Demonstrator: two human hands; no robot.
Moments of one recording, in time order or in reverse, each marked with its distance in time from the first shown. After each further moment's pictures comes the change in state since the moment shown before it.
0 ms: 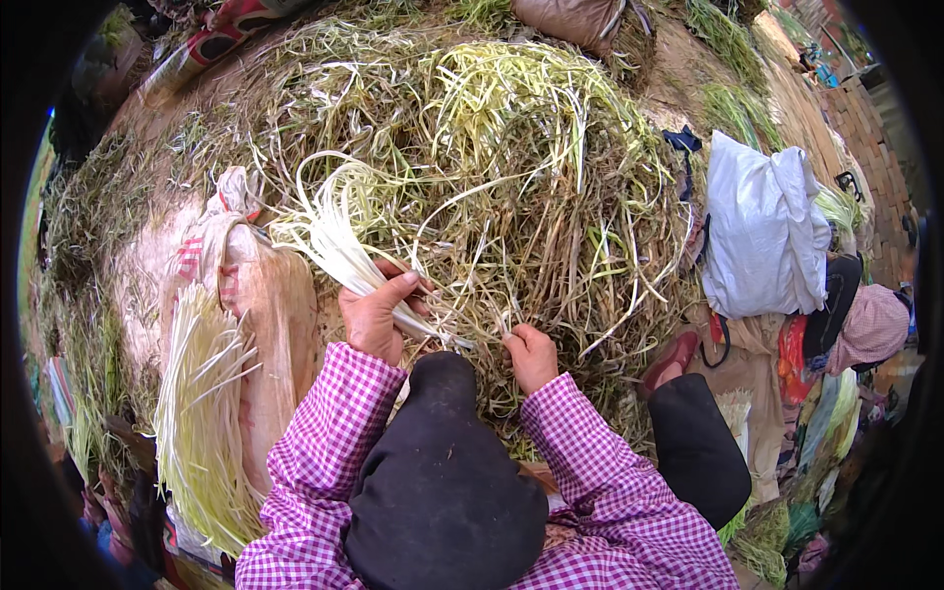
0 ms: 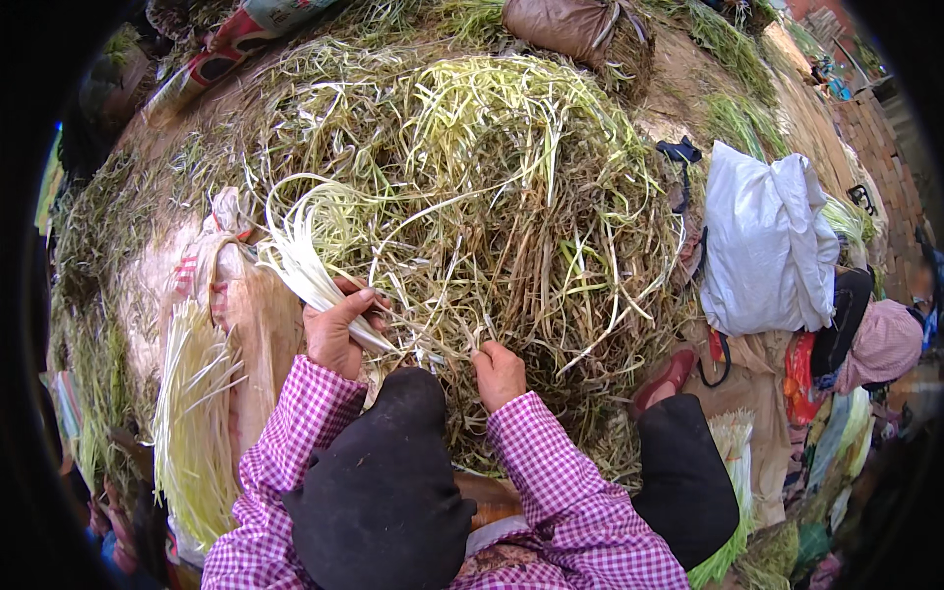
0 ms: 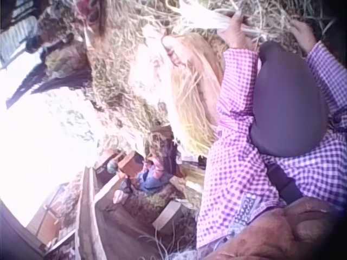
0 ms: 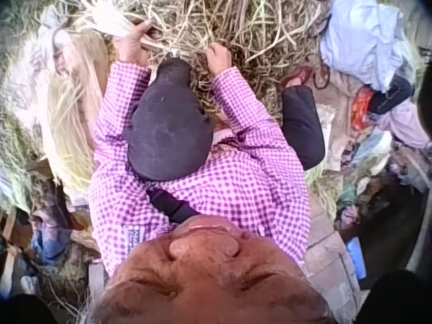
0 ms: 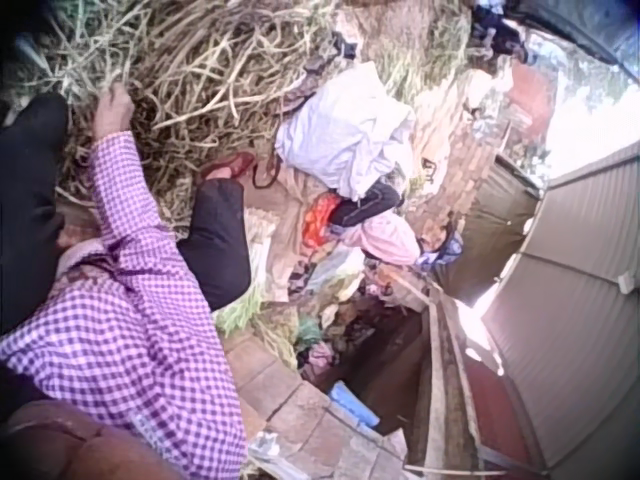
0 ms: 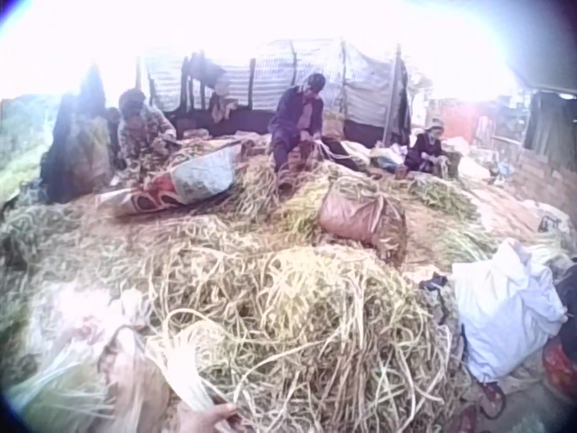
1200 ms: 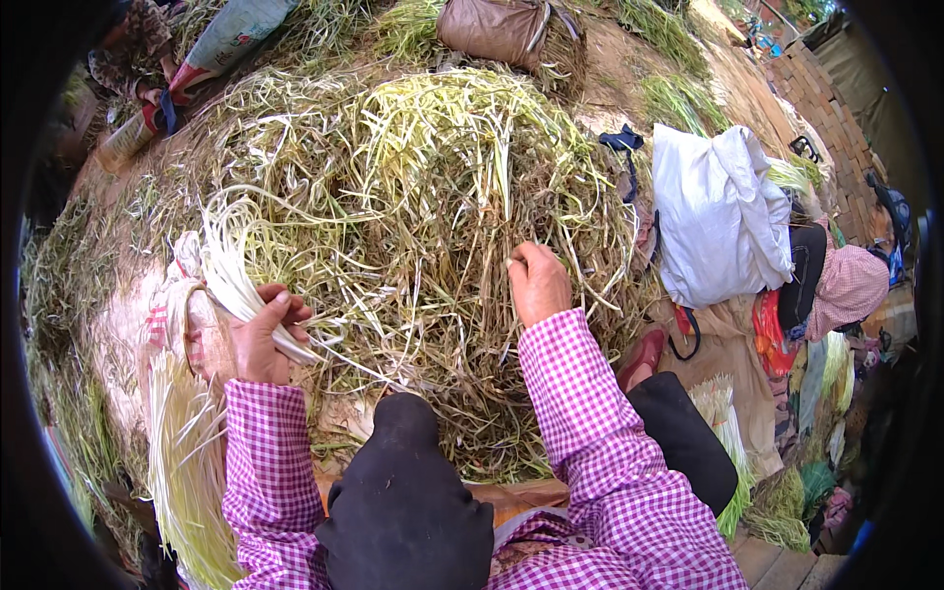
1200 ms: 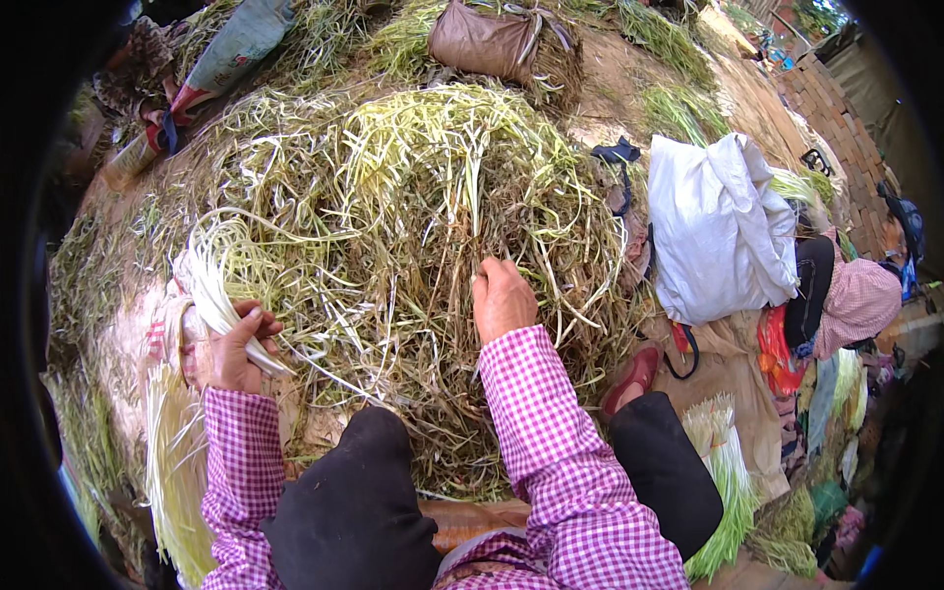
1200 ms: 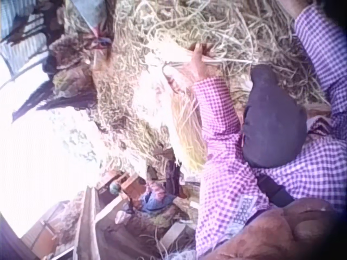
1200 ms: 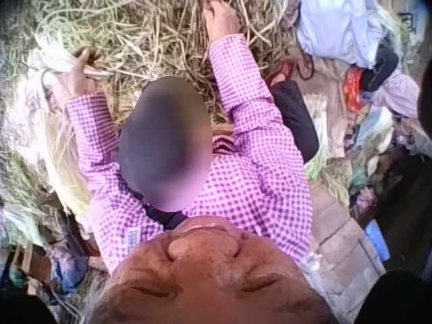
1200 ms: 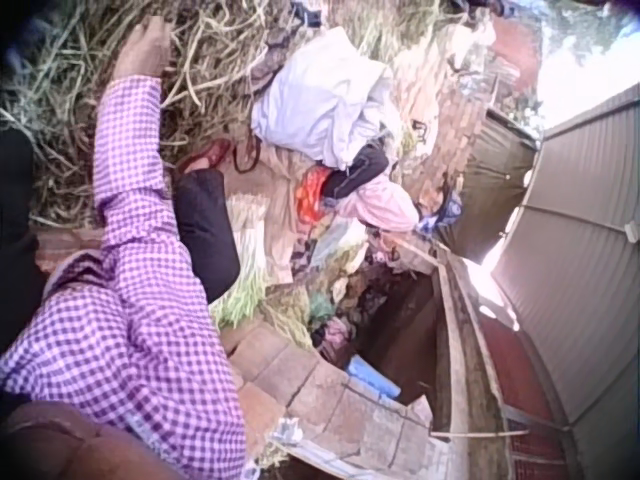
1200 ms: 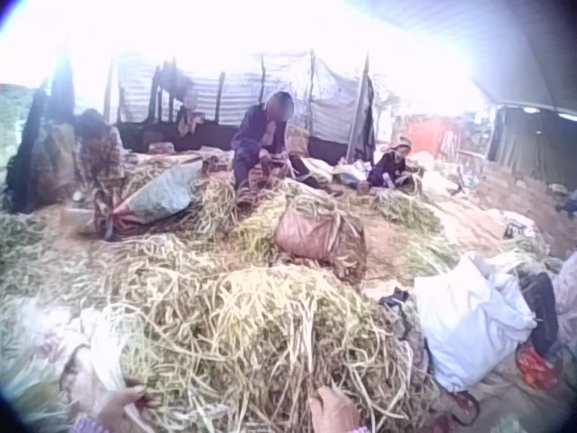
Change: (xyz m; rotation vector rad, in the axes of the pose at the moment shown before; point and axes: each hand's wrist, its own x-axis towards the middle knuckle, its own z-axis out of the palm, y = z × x) left_hand 0.037 0.059 -0.021 0.246 0.052 0.042; right_hand 0.069 -0.089 -0.096 -0.400 0.376 -0.244
